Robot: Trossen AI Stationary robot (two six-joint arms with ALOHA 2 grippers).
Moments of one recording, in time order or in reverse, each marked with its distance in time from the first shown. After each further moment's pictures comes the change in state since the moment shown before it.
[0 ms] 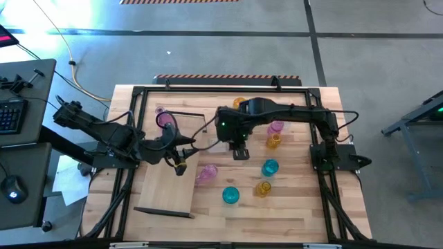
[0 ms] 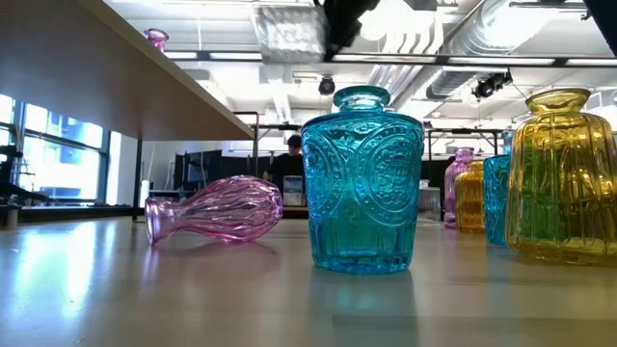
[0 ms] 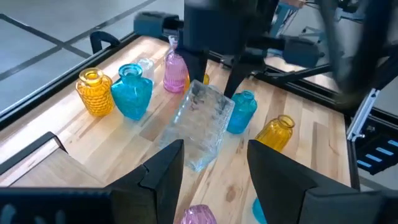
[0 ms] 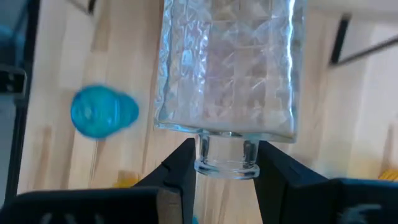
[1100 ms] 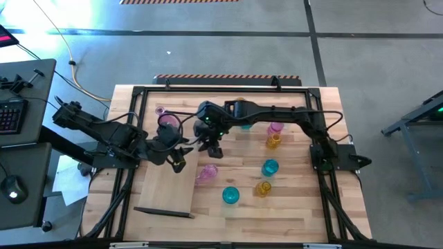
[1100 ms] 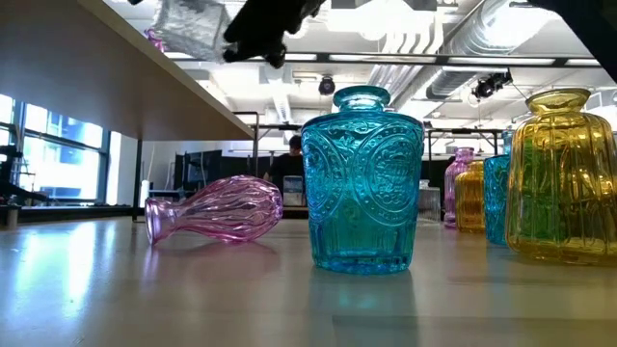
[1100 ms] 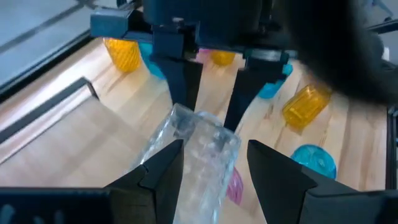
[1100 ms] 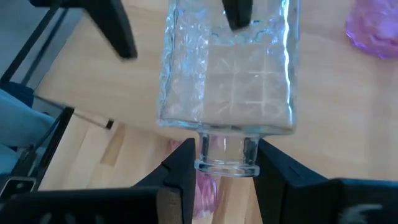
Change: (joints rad) left arm 0.038 0.004 0.000 -0.221 0.047 -0.148; right arm -0.037 0.156 0.016 0.489 -0.202 0.024
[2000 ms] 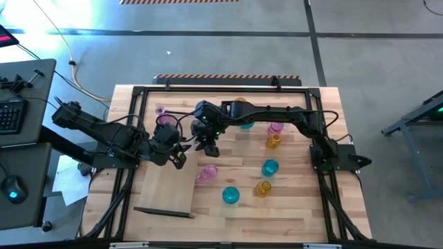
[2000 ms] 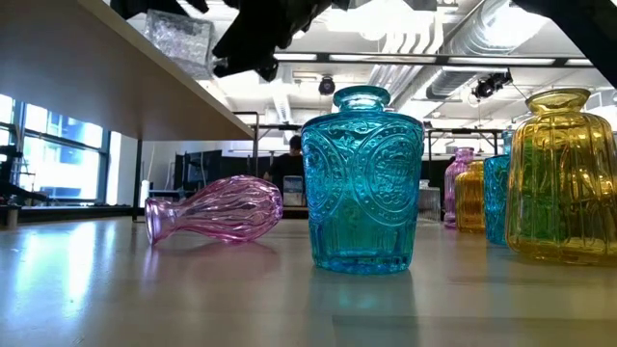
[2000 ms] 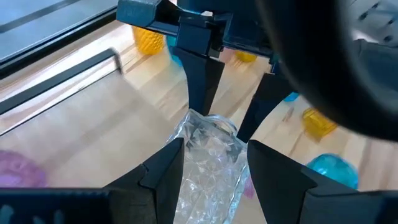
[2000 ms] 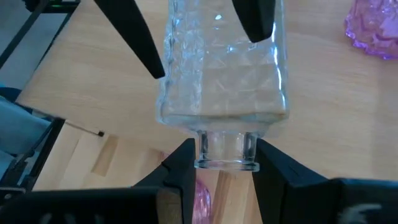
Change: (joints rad) left arm -0.005 0.002 -0.067 -0.046 -0.014 -0.174; right arm -0.035 0.032 -0.002 0.068 -0.022 0.010
